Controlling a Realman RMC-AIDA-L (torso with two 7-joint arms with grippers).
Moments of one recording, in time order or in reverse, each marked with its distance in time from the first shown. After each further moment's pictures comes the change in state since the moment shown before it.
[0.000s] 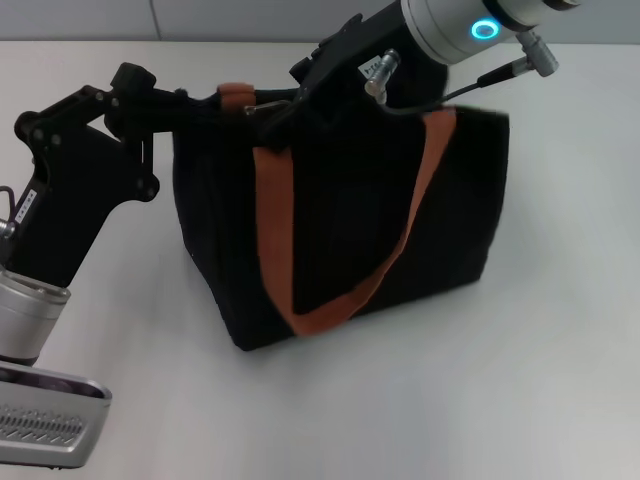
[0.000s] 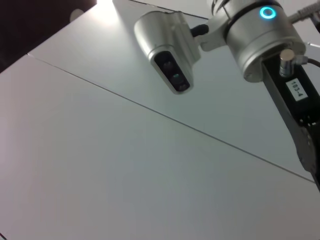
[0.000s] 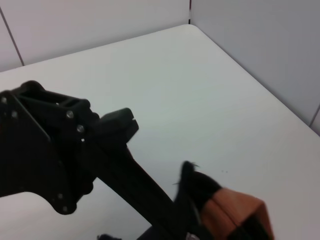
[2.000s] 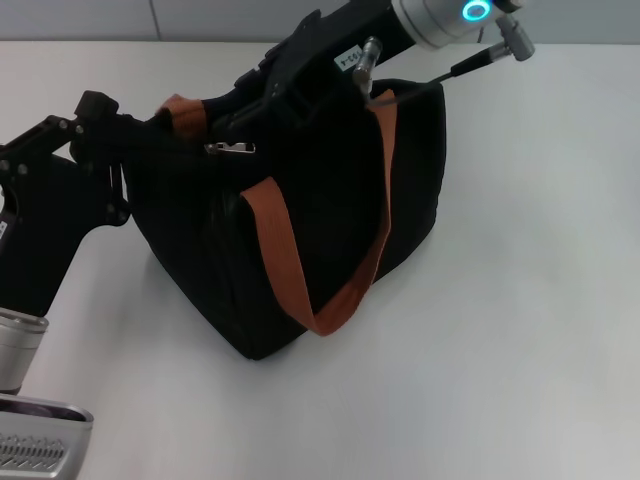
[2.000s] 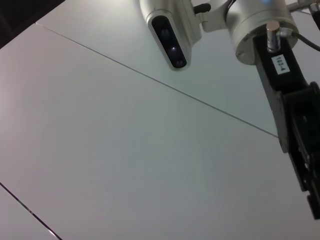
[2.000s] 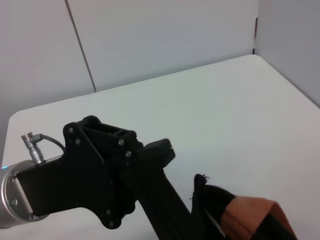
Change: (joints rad) left arm 0.074 0.000 -0.024 -0.029 -0.002 -0.001 -0.003; right arm 0.088 0.001 0.134 0.202 0.203 -0.034 -0.257
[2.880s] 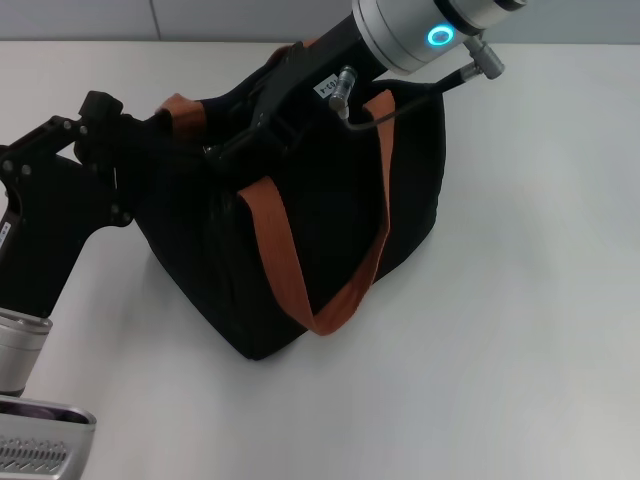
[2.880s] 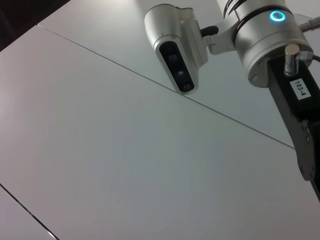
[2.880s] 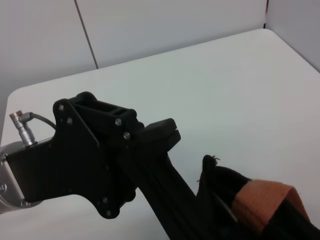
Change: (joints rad) left arm 0.000 0.000 0.004 -0.011 0.002 0.003 0.003; right arm 0.060 0.001 -0.054 0.117 -0.008 0.043 -0.009
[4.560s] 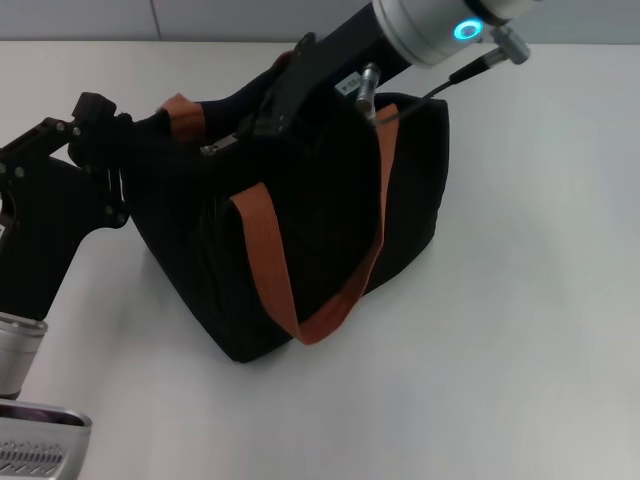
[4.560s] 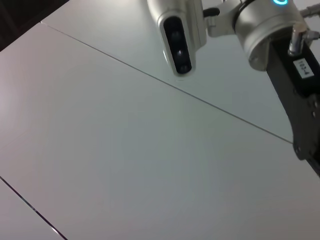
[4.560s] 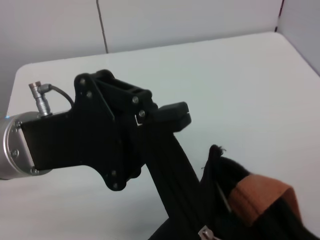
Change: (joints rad) left arm 0.008 0.000 -0.006 0.000 0.000 0.005 -0.003; right arm -0.029 -0.005 0.012 -0.096 -0.034 -0.065 -0.065
